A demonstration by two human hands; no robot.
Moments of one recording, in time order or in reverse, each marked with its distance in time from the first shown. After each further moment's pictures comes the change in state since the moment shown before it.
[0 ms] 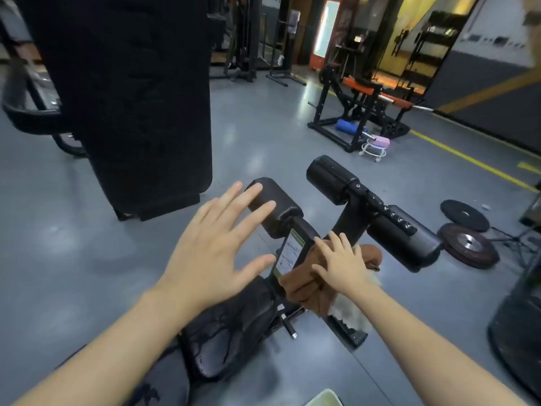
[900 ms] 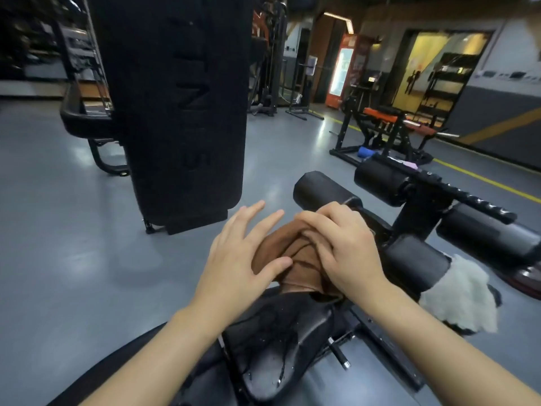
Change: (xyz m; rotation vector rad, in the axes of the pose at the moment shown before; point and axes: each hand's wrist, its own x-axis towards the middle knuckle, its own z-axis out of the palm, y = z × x) left_hand -0.138 -0.100 0.100 -0.315 0.108 -0.272; right_hand -0.036 -0.204 -0.004 0.418 0.985 -0.512
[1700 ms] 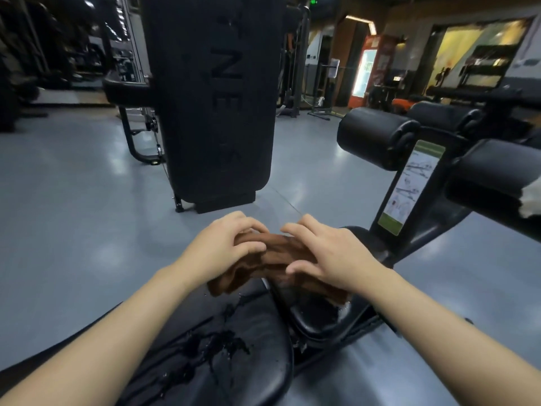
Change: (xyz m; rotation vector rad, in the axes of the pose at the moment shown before) left_hand -0.151 -0.190 0.058 0.023 -0.193 -0.079; right_hand -0.183 -0.055 0.170 -0.059 -0.468 -0.213
